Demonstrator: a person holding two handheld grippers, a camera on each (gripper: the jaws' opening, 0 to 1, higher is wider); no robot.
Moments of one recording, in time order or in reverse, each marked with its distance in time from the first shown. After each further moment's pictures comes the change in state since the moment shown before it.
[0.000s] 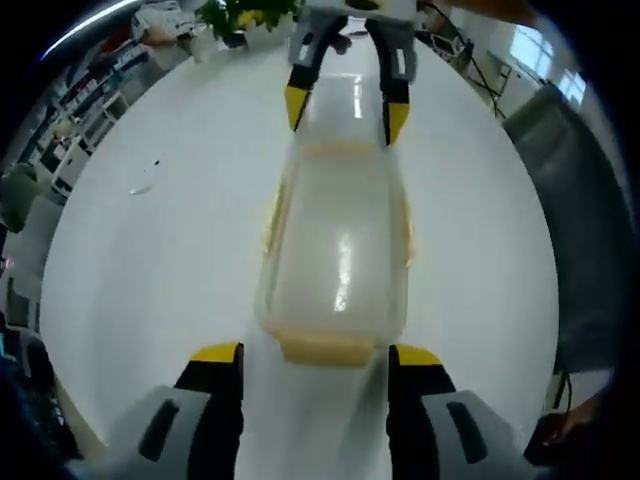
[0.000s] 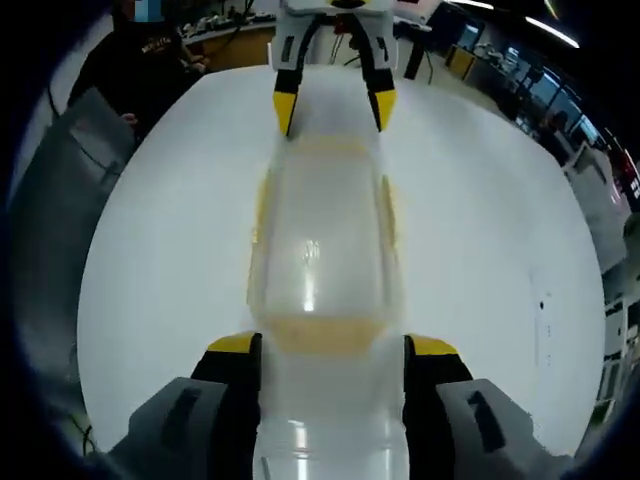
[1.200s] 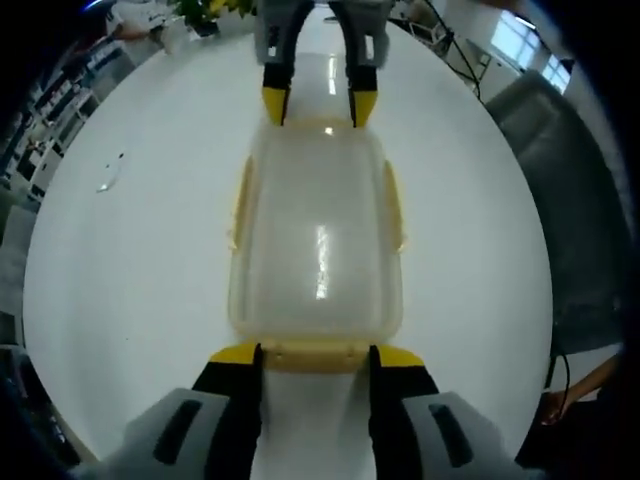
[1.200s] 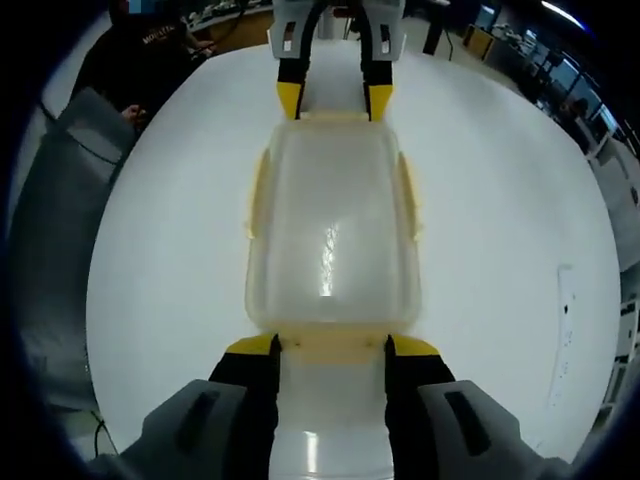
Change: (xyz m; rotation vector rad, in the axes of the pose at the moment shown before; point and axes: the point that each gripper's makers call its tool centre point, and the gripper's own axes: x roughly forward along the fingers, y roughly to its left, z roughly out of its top) left arm 0.011 -0.013 -0.005 0.054 0.039 -0.089; right arm 0.009 0.003 -0.004 0.017 0.106 0.078
